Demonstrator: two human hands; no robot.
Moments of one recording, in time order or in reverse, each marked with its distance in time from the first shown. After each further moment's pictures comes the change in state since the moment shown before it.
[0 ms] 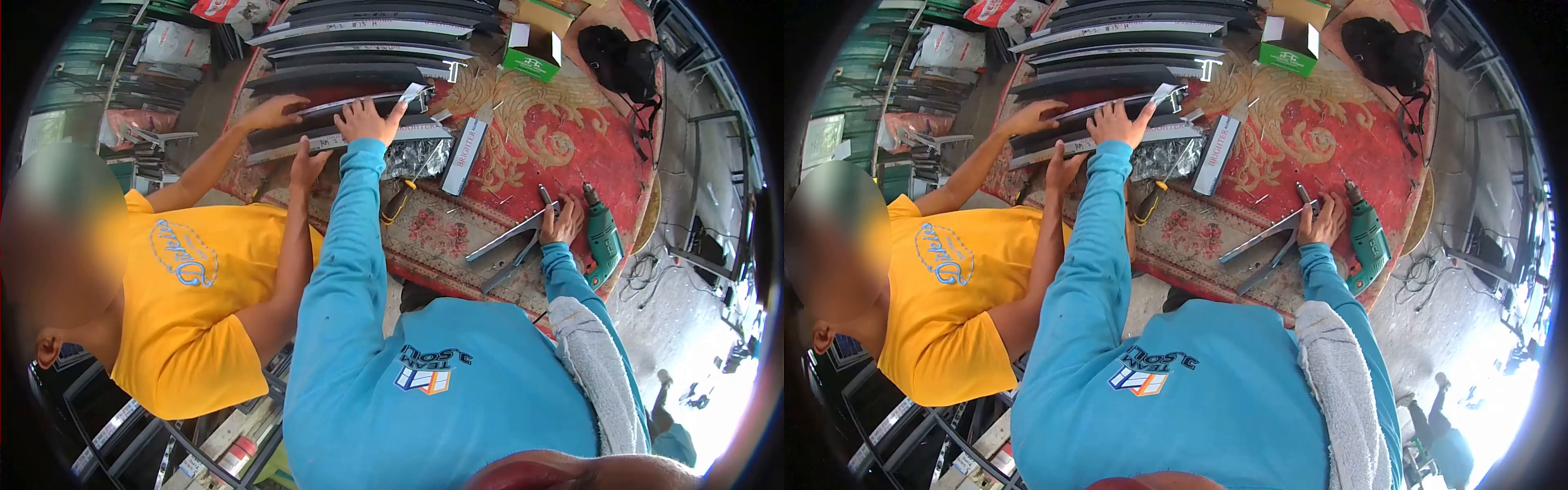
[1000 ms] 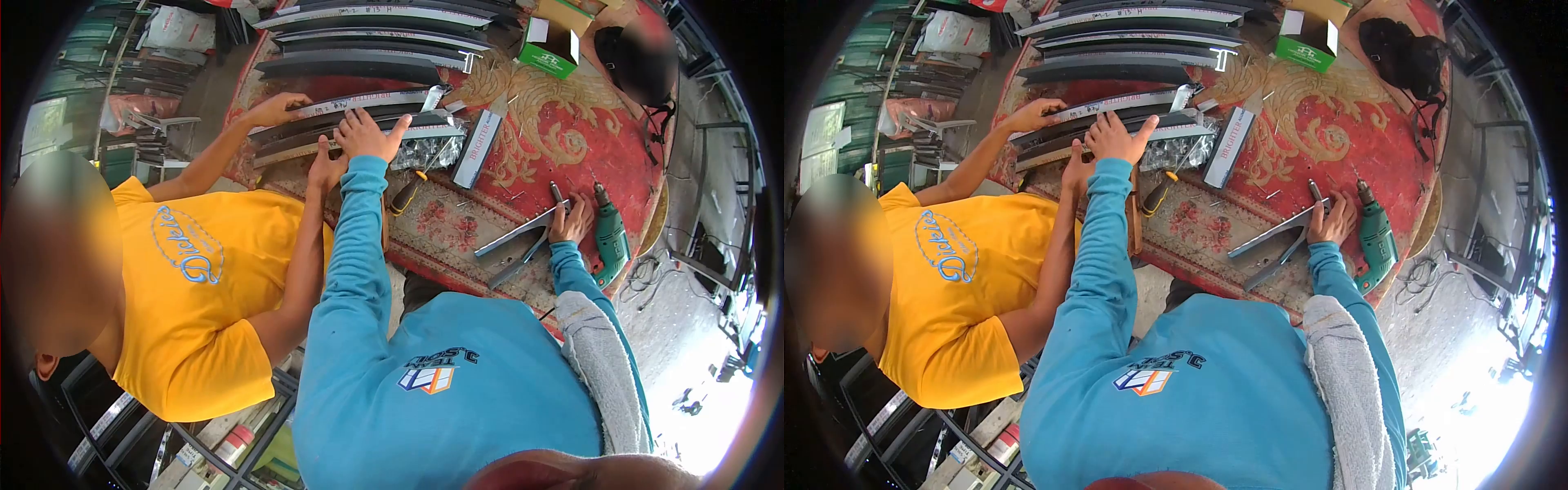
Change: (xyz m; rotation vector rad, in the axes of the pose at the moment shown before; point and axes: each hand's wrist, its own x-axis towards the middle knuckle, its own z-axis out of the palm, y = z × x) left_hand -0.042 -0.031 0.007 0.049 0.039 -0.075; right_hand -0.001 -0.001 0.000 -0.009 -0.023 0.002
